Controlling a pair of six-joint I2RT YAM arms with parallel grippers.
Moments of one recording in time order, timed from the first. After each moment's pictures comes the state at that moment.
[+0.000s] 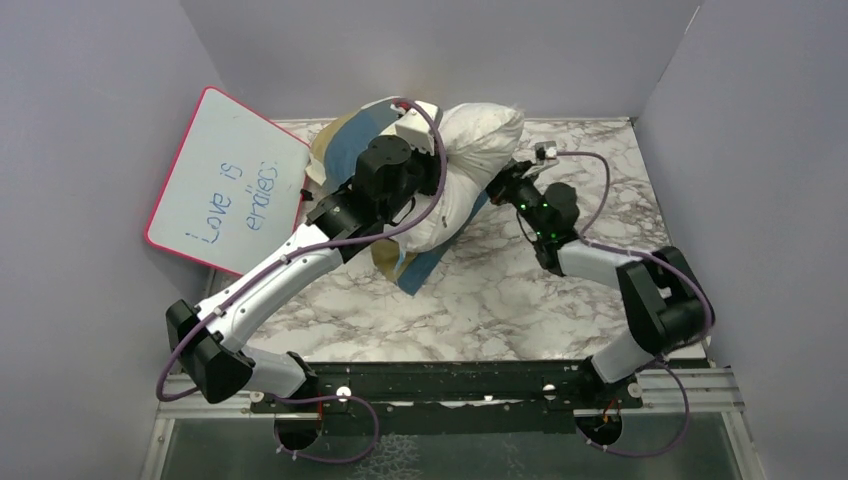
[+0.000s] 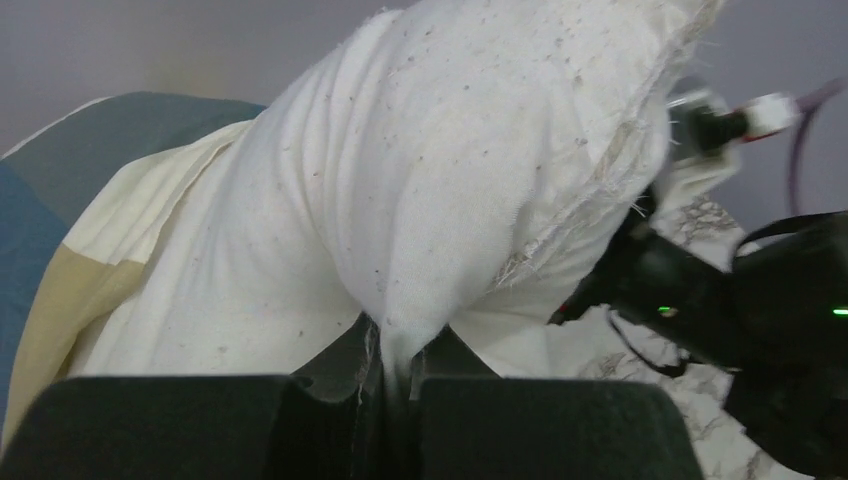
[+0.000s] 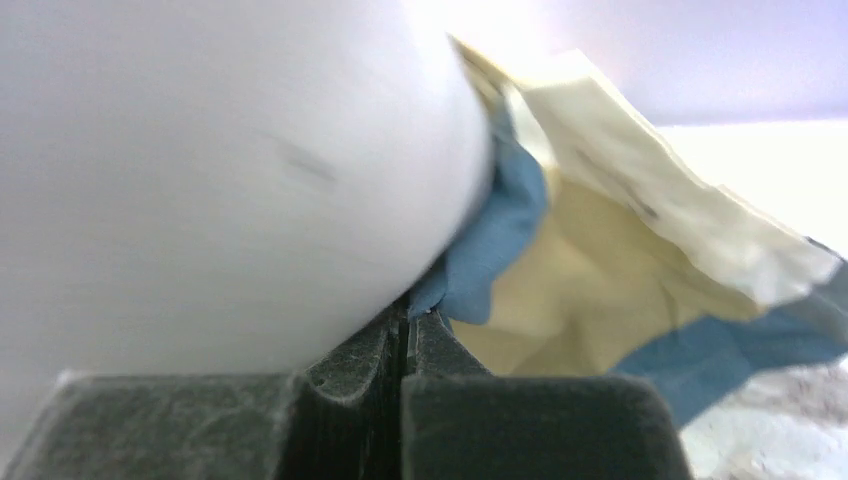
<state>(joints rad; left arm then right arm) -0.78 1.36 1.43 -0.23 -0.22 -0.19 0.41 1.68 0.75 1.03 -0.13 0.49</state>
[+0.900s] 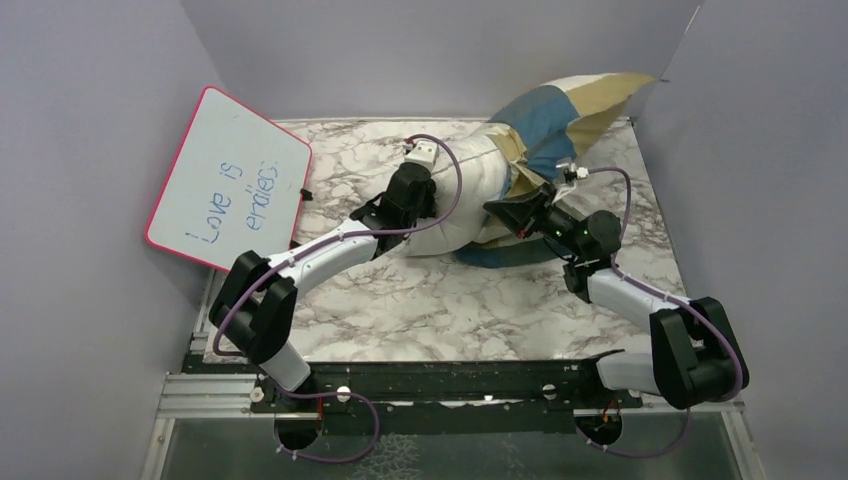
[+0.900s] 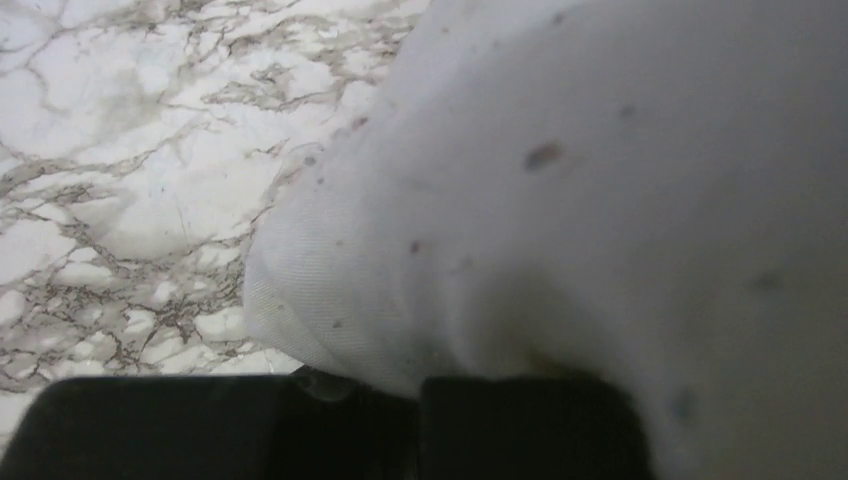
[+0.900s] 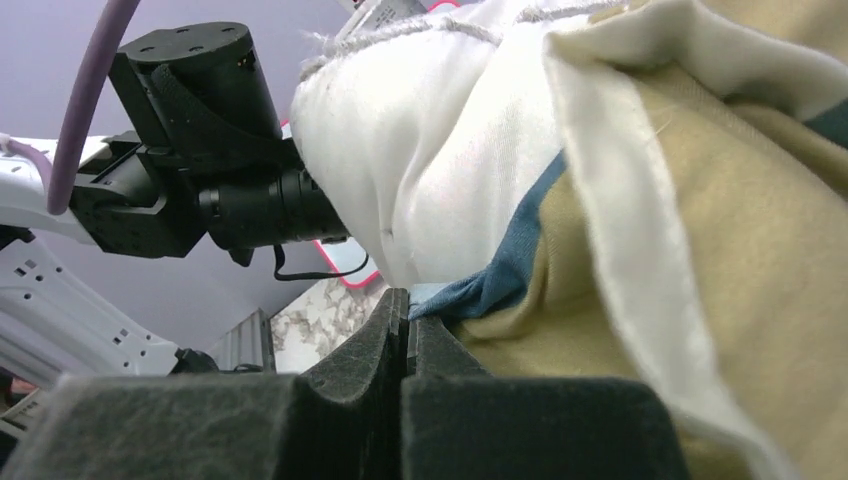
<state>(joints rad) -0.69 1.60 1.13 0.05 -0.31 -0.24 0.28 1.28 0.49 1.13 -0.71 0.74</state>
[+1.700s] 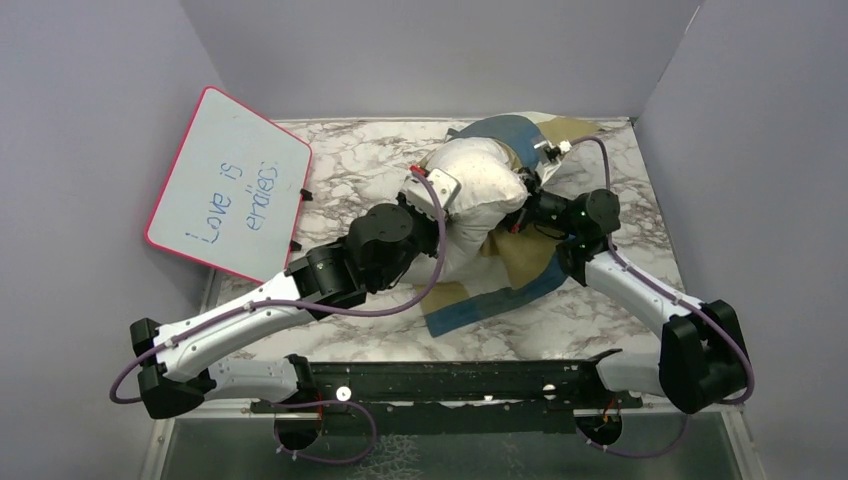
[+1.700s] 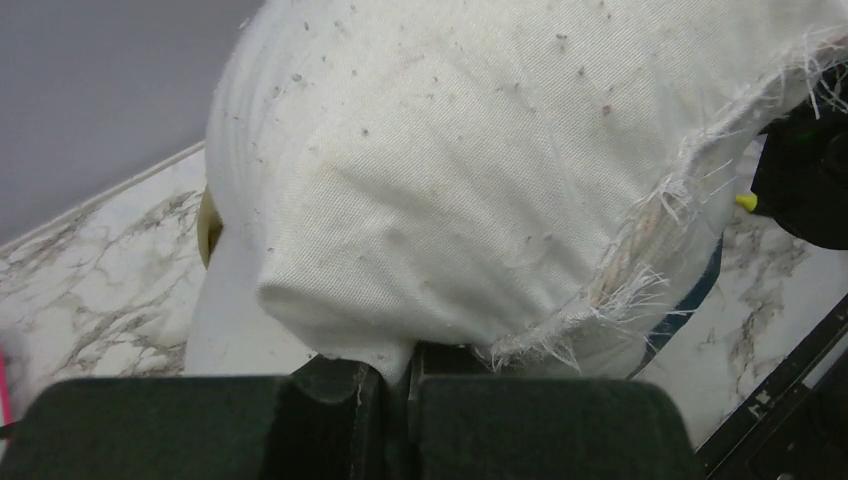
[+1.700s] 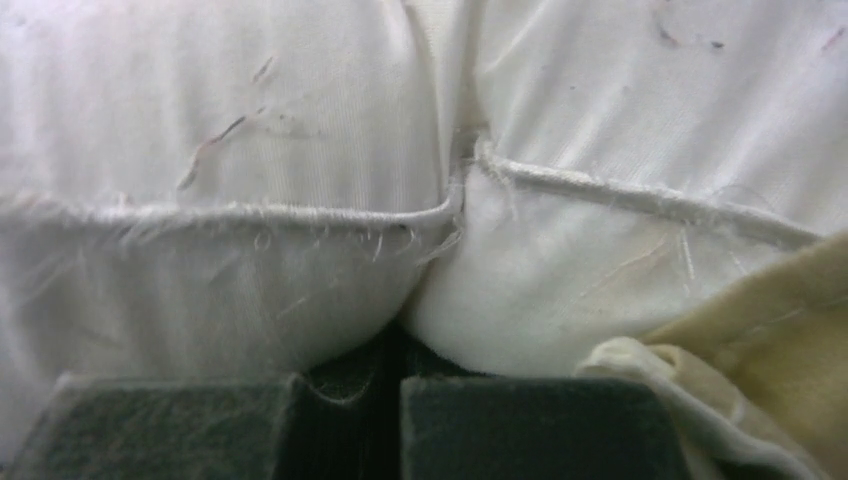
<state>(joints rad) -1.13 1.11 1.22 -0.25 -0.46 -0.05 0.38 1.27 0.73 1.01 -0.93 0.91</state>
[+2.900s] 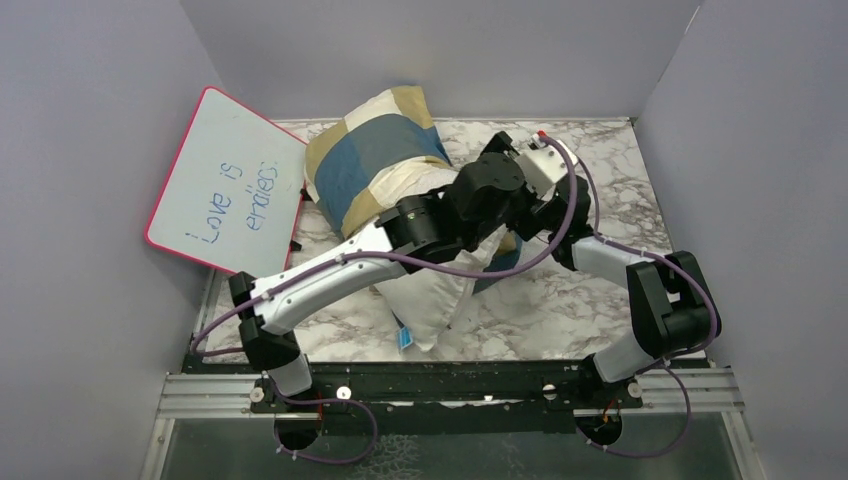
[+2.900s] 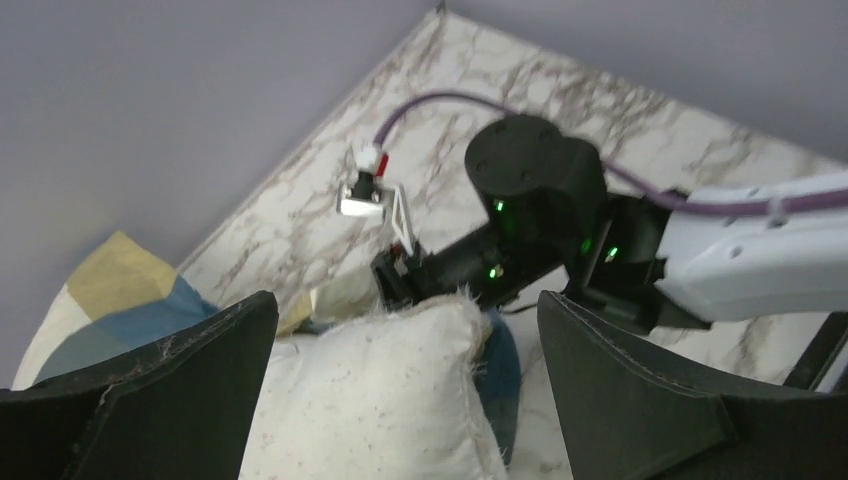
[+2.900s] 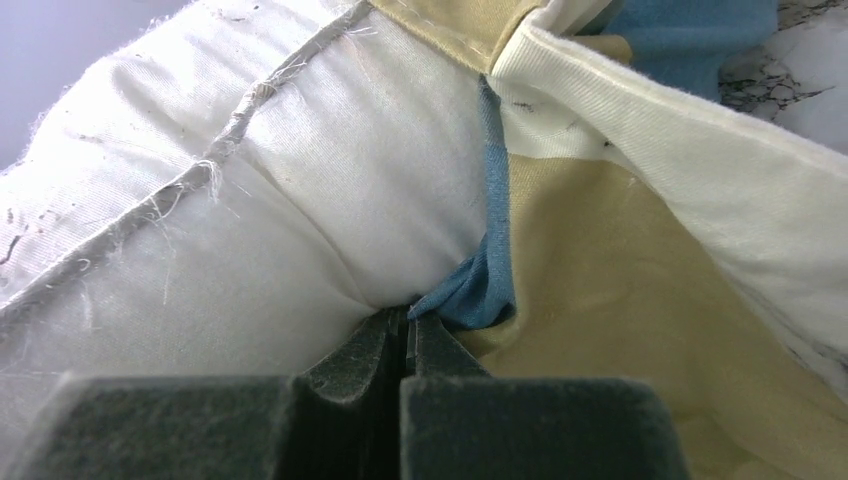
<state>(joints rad) -1.19 1.64 1.94 -0.49 -0.41 0.16 0.27 1.55 0.73 0.75 -0.93 0.83</state>
